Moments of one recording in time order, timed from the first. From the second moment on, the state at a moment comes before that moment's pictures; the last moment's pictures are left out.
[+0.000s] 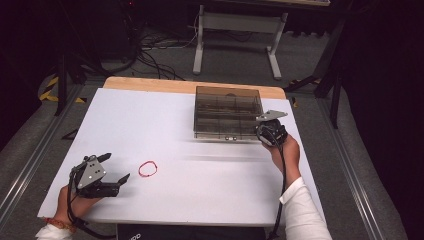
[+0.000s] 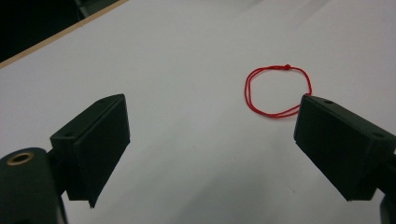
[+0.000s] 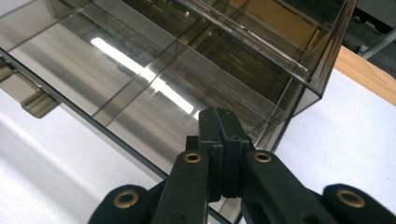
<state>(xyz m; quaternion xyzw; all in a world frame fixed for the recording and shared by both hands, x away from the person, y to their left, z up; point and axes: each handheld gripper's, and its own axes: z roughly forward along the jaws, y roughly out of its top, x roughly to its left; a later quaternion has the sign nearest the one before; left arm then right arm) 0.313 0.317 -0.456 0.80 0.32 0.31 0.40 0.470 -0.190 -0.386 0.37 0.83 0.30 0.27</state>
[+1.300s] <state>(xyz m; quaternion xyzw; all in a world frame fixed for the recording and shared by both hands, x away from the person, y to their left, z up) 0.312 0.319 -0.455 0.80 0.32 0.31 0.40 0.403 -0.193 -0.367 0.31 0.75 0.50 0.32</state>
